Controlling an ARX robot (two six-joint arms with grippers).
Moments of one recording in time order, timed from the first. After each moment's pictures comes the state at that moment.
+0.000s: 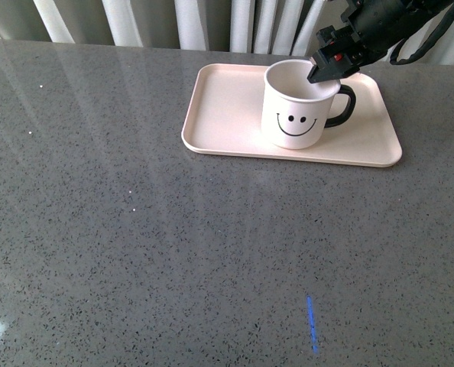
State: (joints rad) left arm 0.00 0.02 0.01 0.00 0.00 0.00; right arm 0.04 2.28 1.76 -0.44 -0.27 -0.49
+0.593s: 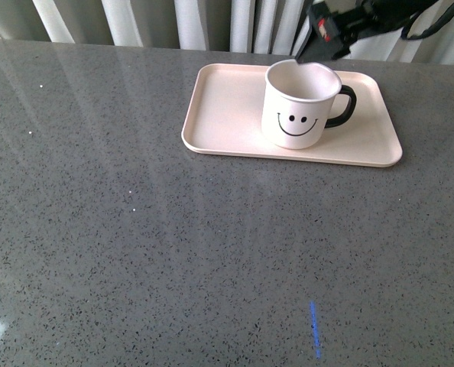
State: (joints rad) left arm 0.00 0.02 0.01 0.00 0.00 0.00; right arm 0.02 2.22 1.76 -0.39 -0.33 -0.47
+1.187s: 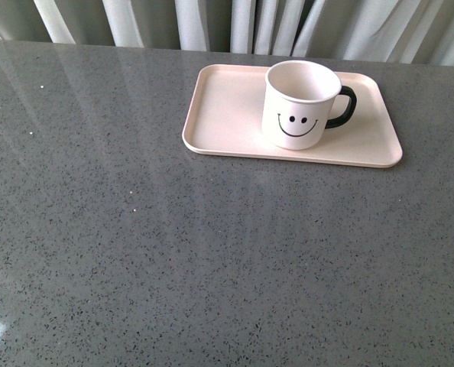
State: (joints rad) left arm 0.00 0.02 0.01 0.00 0.00 0.00; right arm 0.00 1.68 0.92 0.76 0.00 -0.04
